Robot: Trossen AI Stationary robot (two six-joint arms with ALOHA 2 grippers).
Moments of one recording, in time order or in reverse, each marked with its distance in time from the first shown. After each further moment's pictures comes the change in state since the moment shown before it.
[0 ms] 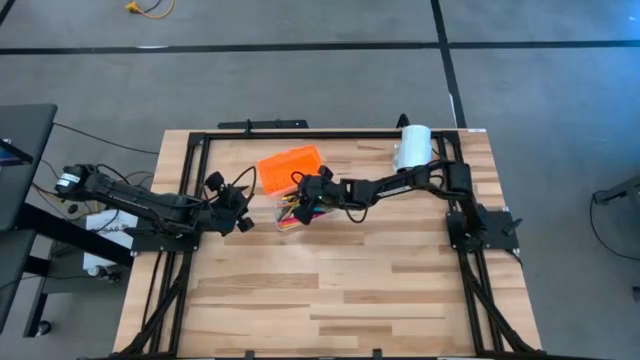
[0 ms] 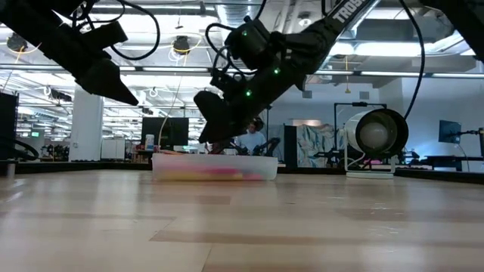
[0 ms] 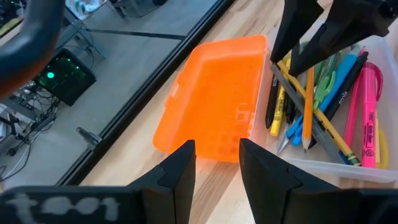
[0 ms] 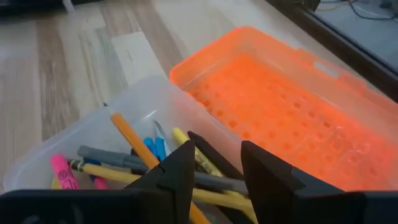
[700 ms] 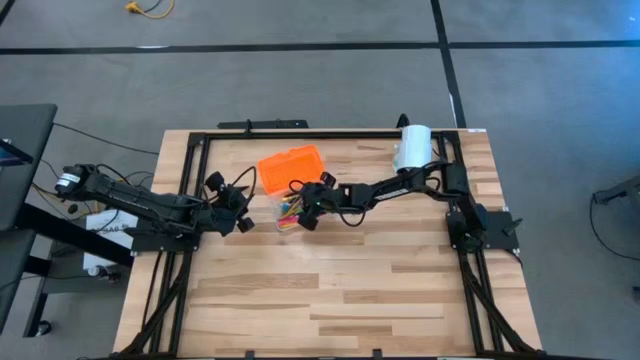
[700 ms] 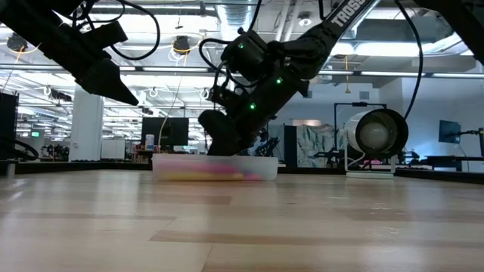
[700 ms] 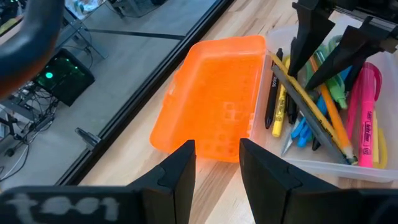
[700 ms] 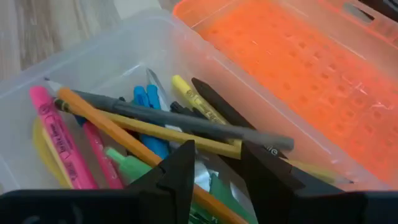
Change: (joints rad) left arm 0.000 0.000 0.000 0.002 0.003 0.000; right arm 0.019 0.033 -0.001 -0.103 0.002 0.007
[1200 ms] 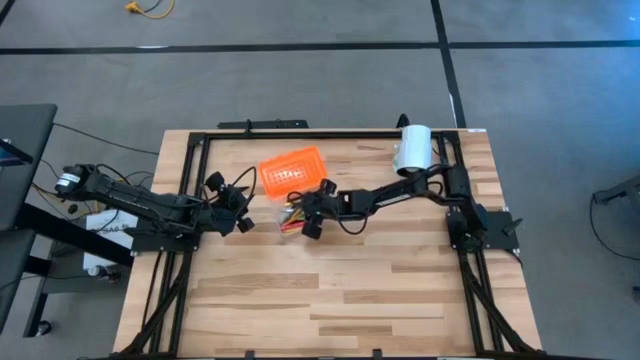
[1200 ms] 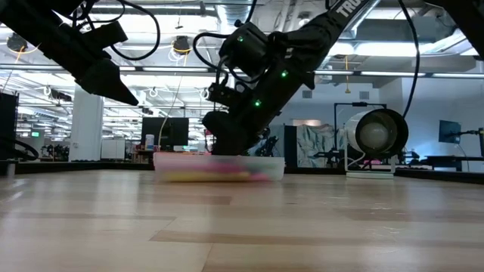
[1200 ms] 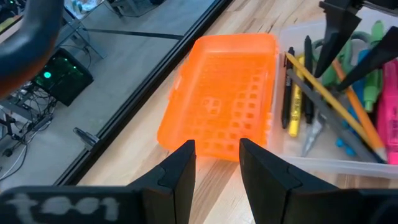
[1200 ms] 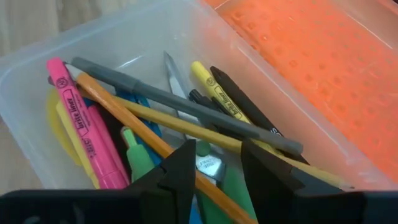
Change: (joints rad) left arm 0.000 0.000 0.000 0.000 0.006 -0.001; right arm 0.061 -0.010 0.004 -0.107 0.004 -0.035
